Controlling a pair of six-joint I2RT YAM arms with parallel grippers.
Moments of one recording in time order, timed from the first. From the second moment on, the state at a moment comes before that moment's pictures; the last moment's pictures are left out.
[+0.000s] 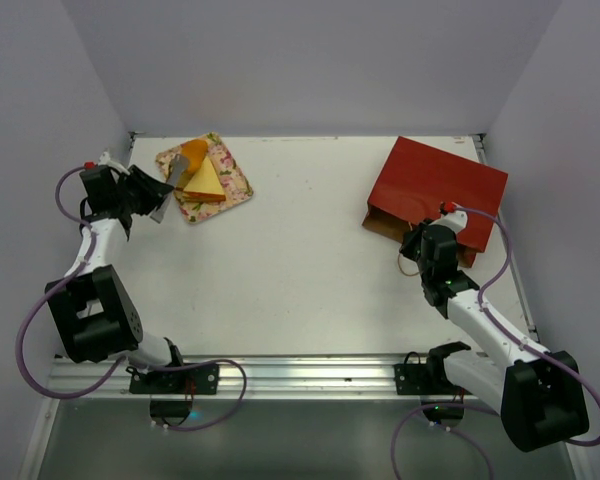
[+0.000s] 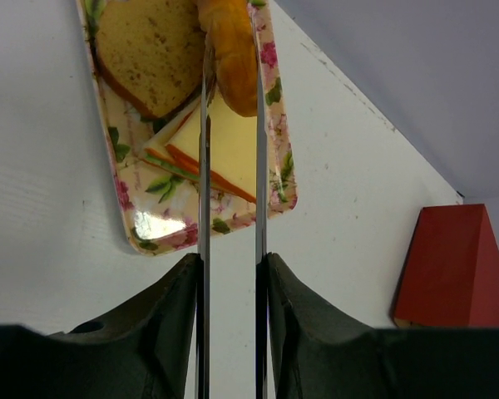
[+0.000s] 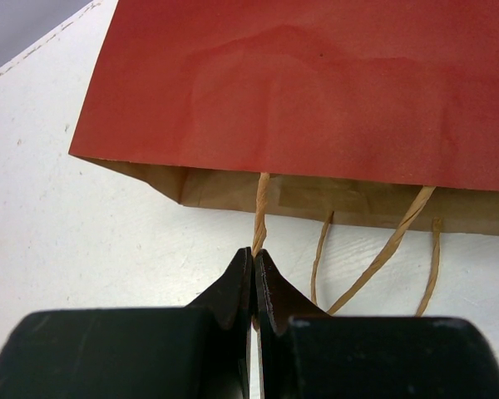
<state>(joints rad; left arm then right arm) 0.35 1.48 0.99 -0.07 0.48 -0.58 0.25 1.01 0.44 0.14 0.29 0.59</state>
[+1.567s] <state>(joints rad) 0.22 1.26 0.92 -0.12 0.39 -0.52 0.25 1.01 0.44 0.14 0.29 0.59</state>
